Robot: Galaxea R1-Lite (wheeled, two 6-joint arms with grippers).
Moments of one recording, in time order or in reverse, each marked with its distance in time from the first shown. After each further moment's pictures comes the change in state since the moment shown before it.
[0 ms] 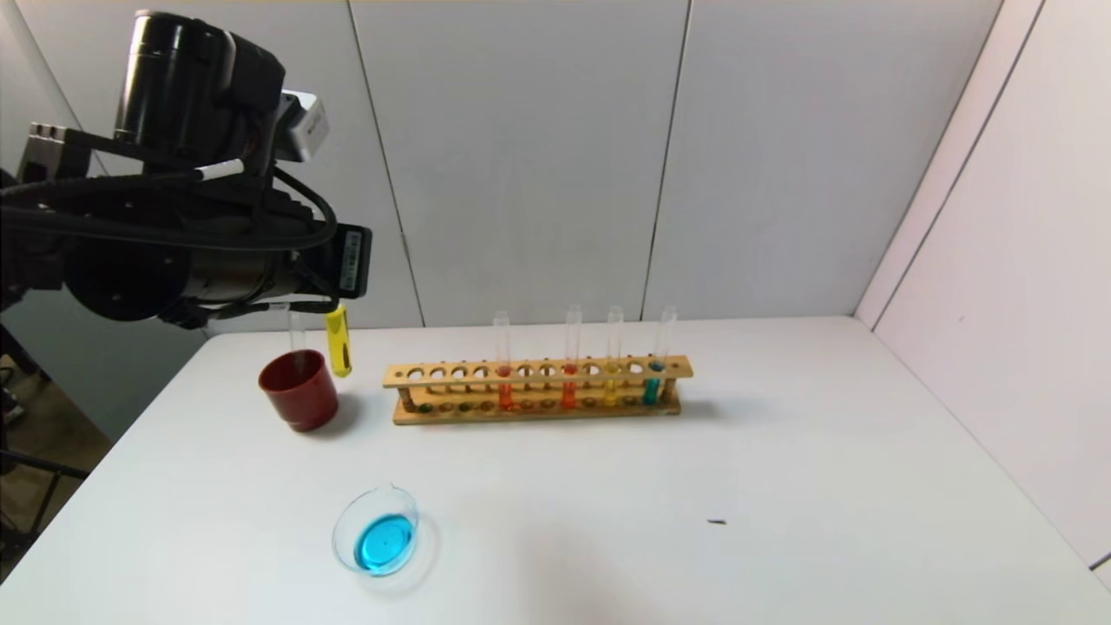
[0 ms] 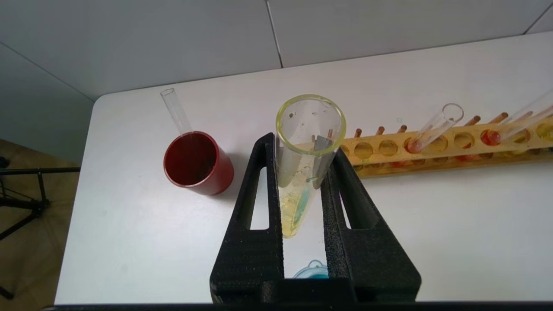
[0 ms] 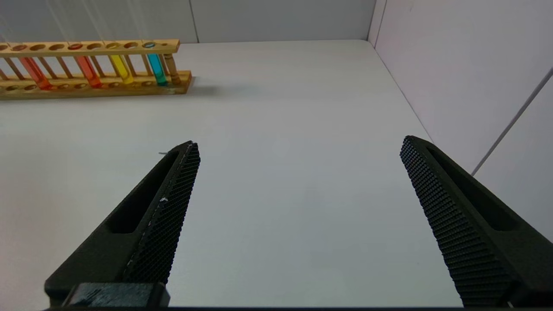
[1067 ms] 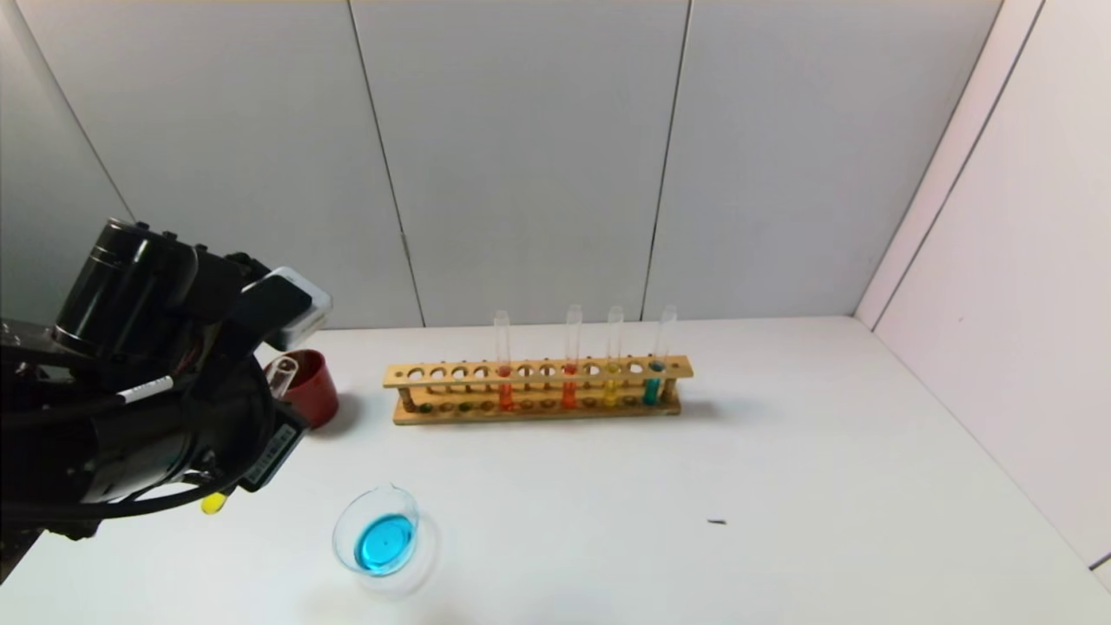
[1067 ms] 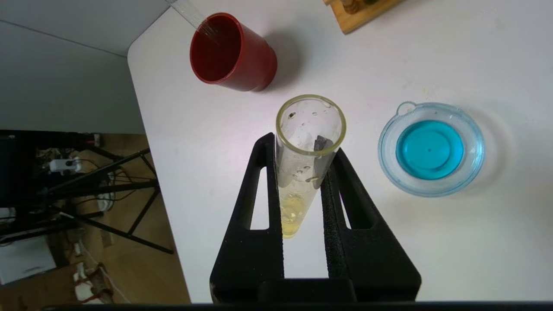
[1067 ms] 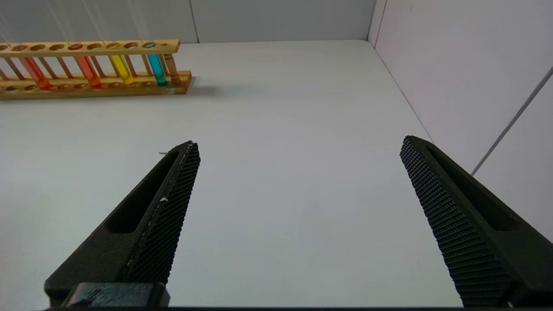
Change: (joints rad) left arm 0.001 -0.170 0.411 0.033 -0.002 0.345; right arm 0.000 0.000 0.000 0.000 0.000 0.000
